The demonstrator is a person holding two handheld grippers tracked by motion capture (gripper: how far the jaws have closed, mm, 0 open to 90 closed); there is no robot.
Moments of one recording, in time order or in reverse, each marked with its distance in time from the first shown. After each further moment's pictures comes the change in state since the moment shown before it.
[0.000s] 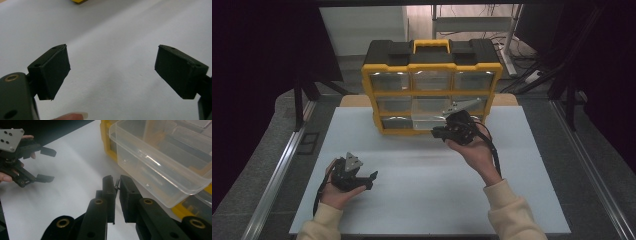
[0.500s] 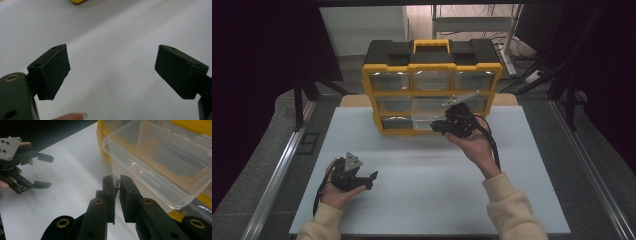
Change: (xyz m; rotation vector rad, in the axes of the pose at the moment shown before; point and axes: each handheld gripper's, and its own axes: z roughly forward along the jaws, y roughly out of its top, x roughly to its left) left arm 0.000 0.000 0.000 -0.006 -0.010 -0.009; right arm -0.007 0.015 0.000 -0.006 -0.008 0.005
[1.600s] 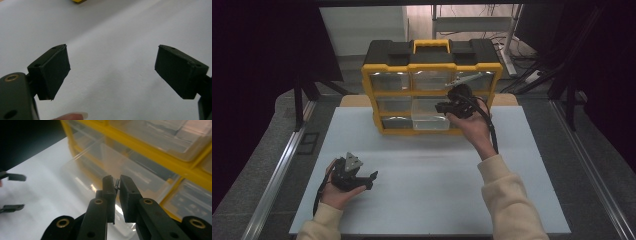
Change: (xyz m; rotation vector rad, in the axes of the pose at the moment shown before) left arm 0.000 0.000 0.001 0.006 0.006 0.007; right arm -0.036 0.029 0.008 -0.021 -0.115 0.057
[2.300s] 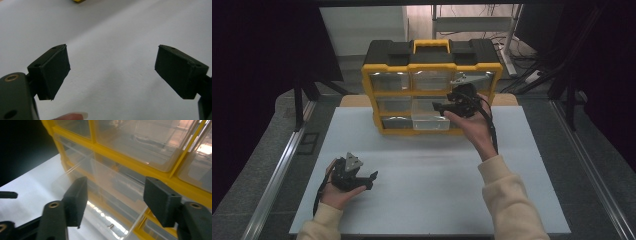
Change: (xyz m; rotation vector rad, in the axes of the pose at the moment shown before) left arm 0.000 0.000 0.000 0.003 0.000 0.000; right arm -0.002 -0.004 -0.007 -0.121 -0.052 0.035
